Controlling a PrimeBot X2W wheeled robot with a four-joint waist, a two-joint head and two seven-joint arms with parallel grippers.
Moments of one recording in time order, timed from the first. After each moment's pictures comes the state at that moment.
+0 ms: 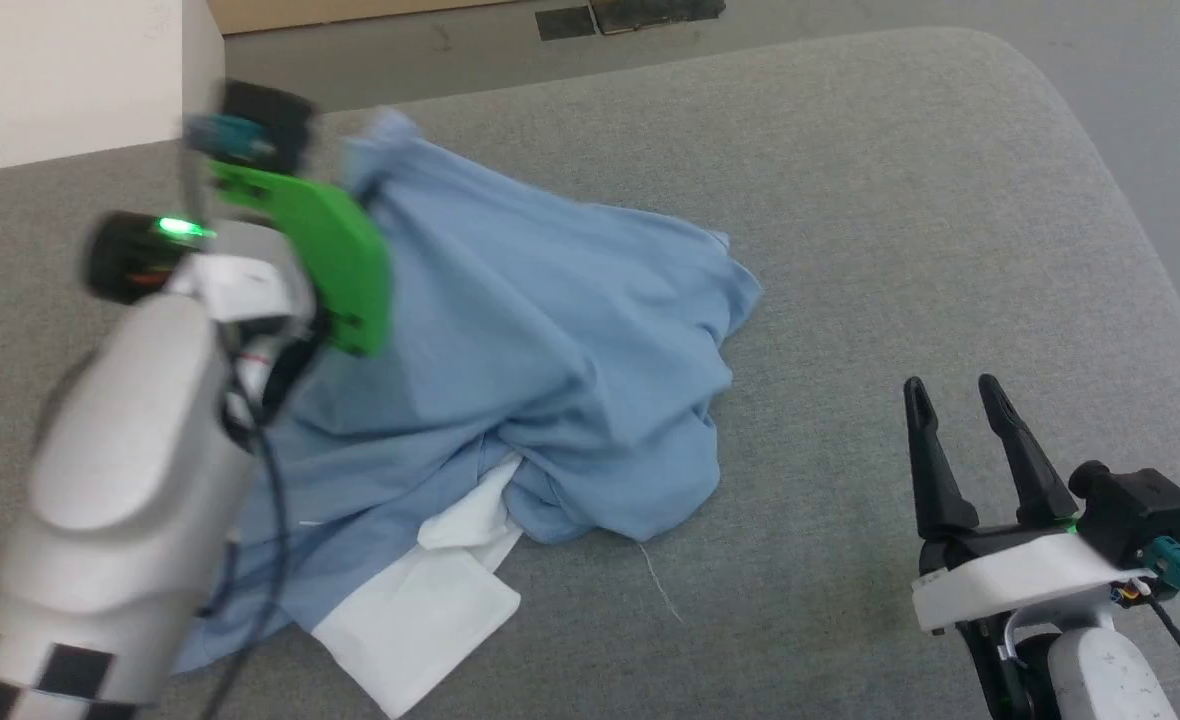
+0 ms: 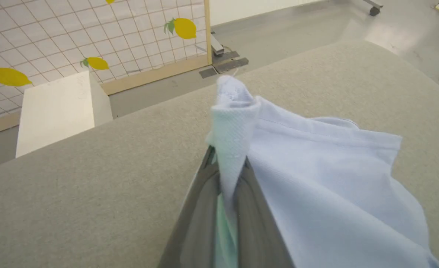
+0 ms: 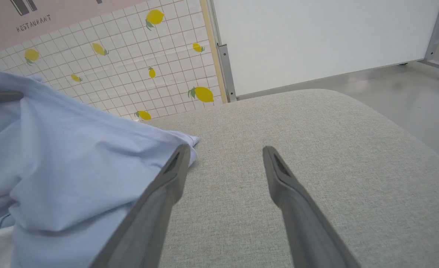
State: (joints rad) left arm -0.72 0.36 -0.41 0.24 -0.51 0.03 0.49; right arm -0.08 -0.05 0.02 0.10 0.27 0.13 -0.19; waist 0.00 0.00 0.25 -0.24
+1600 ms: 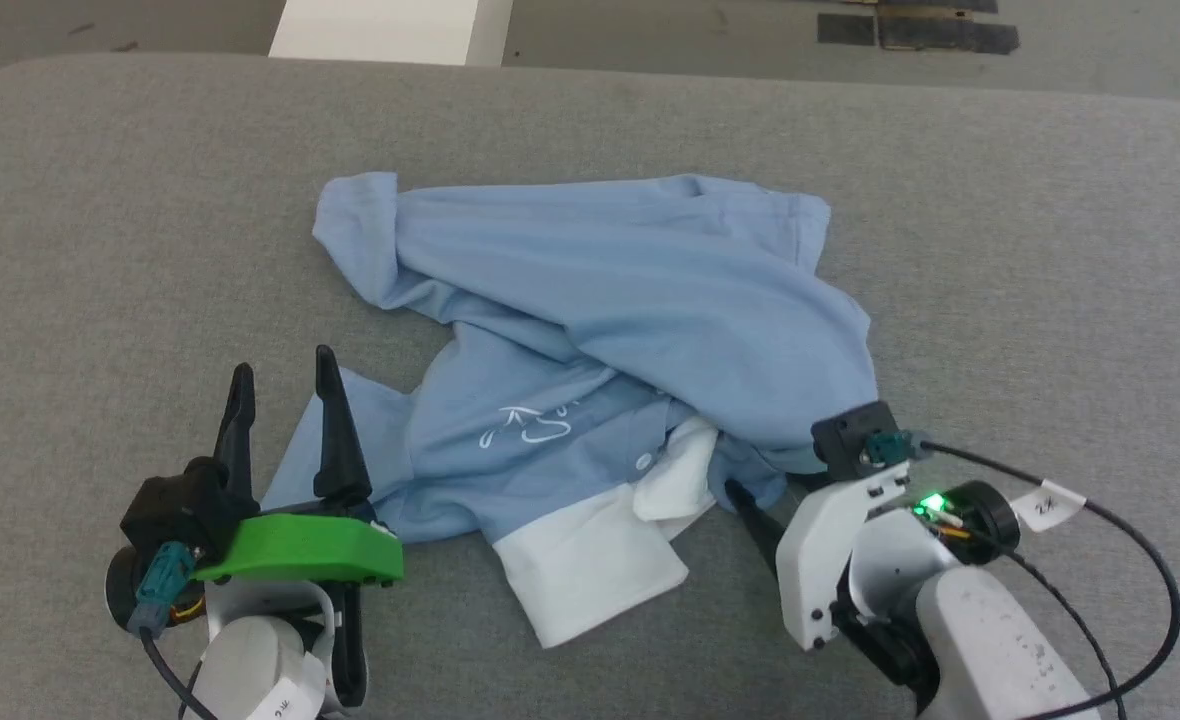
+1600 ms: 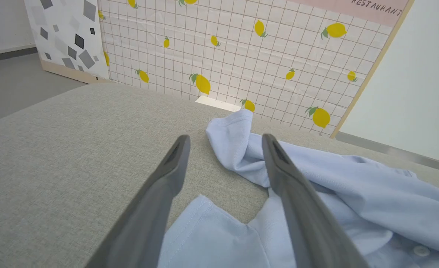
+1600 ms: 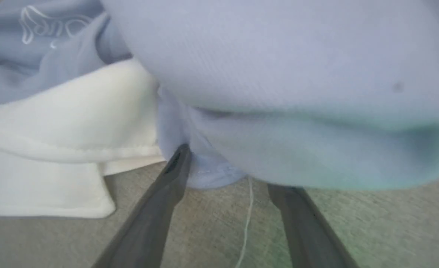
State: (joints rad) left arm -0.13 0.06 -0.05 0.05 -0.30 0.10 -0.26; right arm -0.26 -0.05 0.28 0.30 0.19 0.13 0.42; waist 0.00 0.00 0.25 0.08
